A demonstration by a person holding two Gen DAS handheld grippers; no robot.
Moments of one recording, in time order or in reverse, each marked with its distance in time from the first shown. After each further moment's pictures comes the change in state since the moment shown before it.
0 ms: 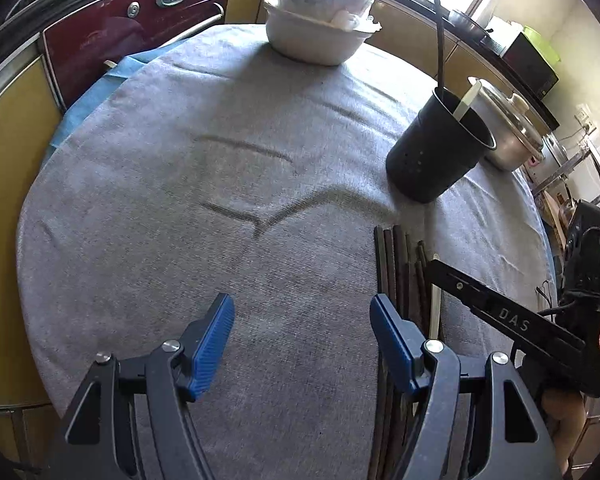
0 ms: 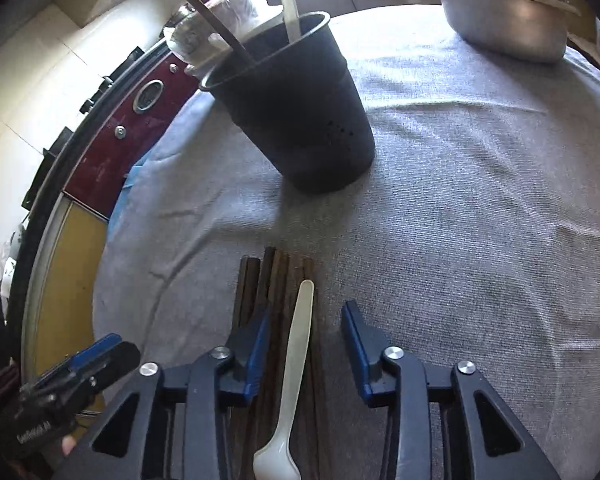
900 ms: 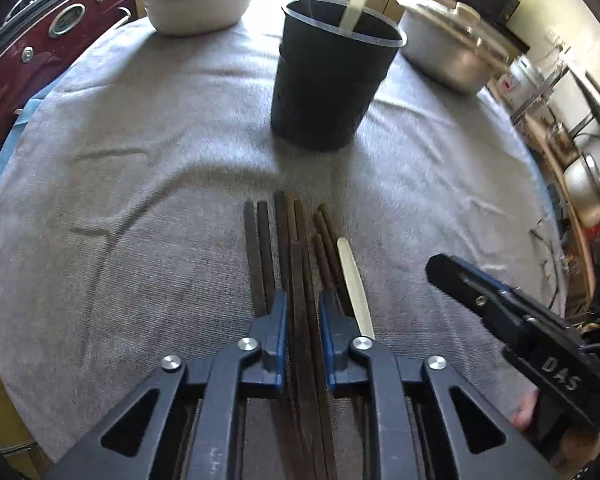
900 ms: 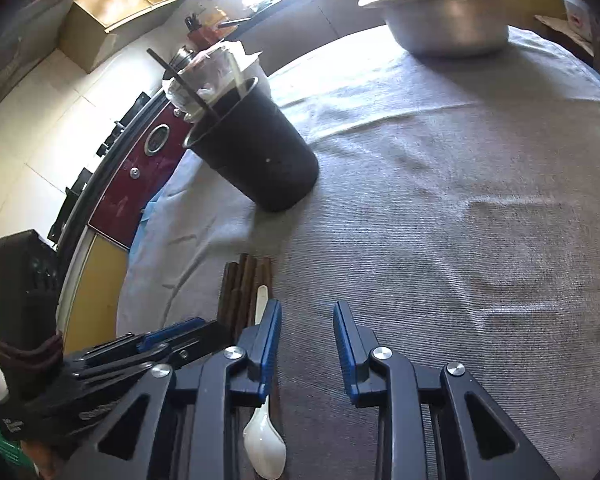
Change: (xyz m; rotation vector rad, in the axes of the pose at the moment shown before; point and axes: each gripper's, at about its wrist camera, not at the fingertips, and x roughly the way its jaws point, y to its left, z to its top) left arm 0.052 -0.102 -0.002 0.214 0.132 0.008; right arm -0.053 -0.058 -0.026 0.095 -0.113 0.102
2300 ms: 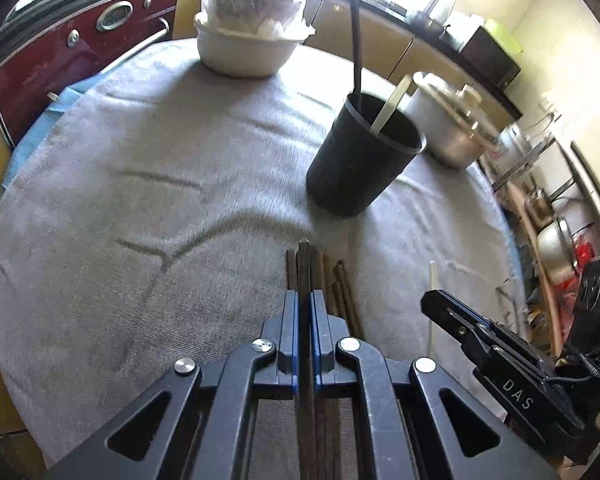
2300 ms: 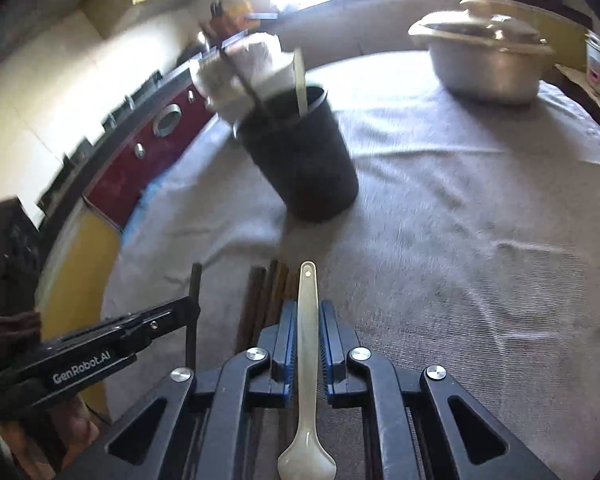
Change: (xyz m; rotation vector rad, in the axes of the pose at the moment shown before) left arm -0.057 0.048 -0.003 -0.136 -0.186 -0.118; right arm -0.002 0.055 0.002 -0.136 -0.067 -0.081
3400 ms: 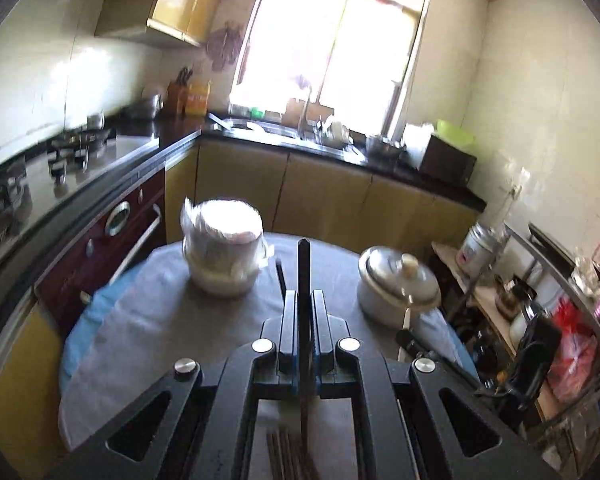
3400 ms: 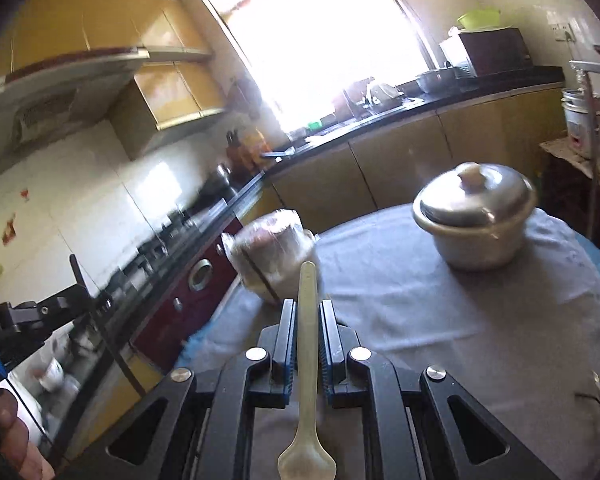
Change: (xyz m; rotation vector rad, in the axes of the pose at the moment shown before) left arm -0.167 -0.066 0.117 0.128 -0.499 0.015; right arm -0.086 0.017 0.114 0.049 -0.434 0.075
